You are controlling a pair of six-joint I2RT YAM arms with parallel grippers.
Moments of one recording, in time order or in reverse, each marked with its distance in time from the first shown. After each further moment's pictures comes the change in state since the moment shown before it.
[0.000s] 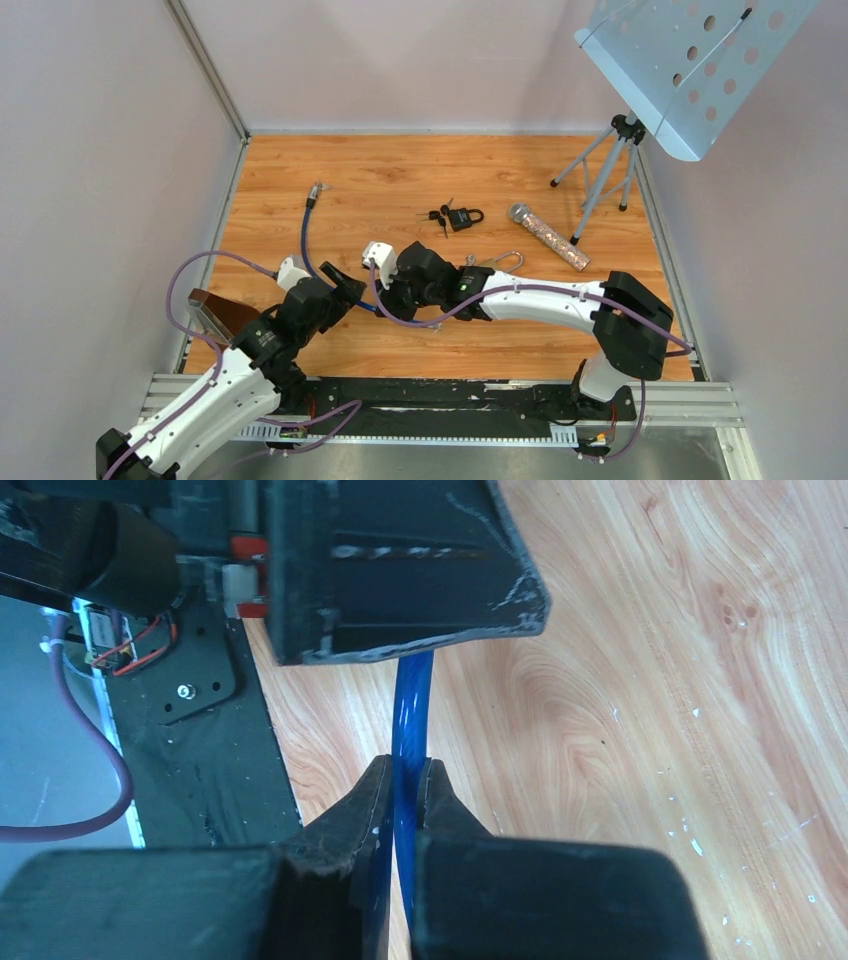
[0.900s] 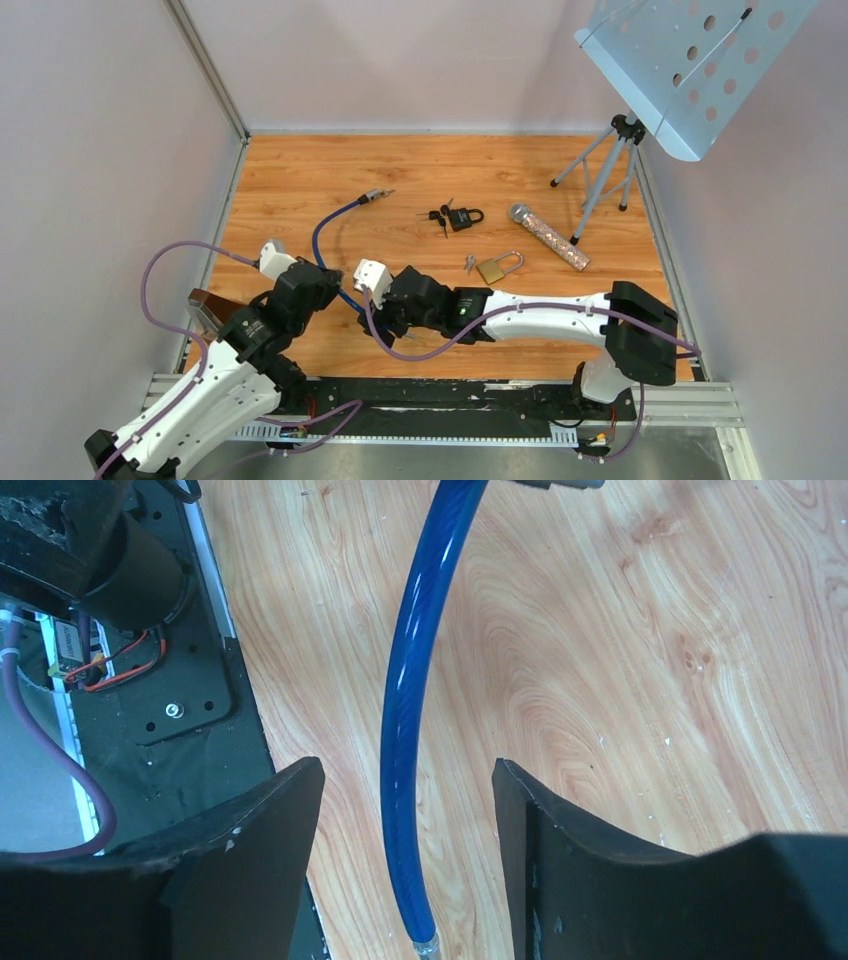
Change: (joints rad) left arm -0.005 0.068 0.193 -0.079 -0.171 -0.064; right arm 0.124 -0.054 -0.047 0.077 0.192 -0.053
